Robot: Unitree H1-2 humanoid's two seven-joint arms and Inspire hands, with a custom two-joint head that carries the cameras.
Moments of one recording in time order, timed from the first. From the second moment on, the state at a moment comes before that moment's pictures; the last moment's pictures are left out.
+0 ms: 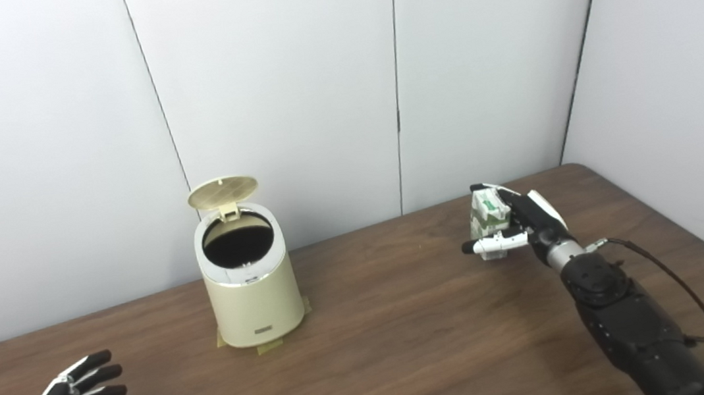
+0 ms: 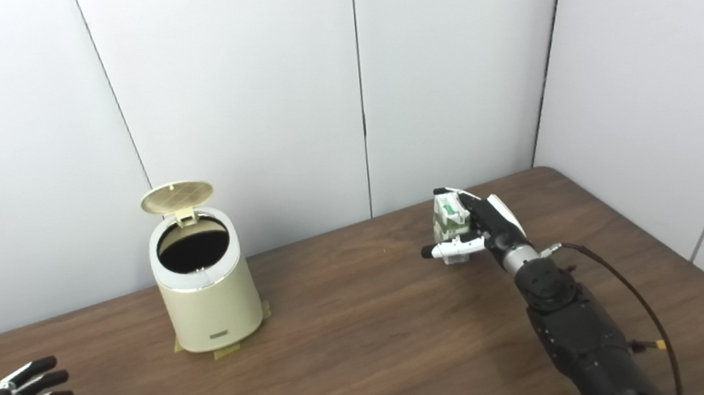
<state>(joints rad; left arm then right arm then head) -0.09 0.19 0.08 -0.14 0.04 0.06 -0.08 -0.52 -0.46 -0.14 0.71 -0.08 -0.13 -0.02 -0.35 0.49</state>
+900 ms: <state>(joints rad) -0.09 0.19 0.07 -0.12 0.06 0.02 -0.08 -0.55 -0.45 -0.09 0.79 -0.25 -0.23 -0.32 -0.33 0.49</state>
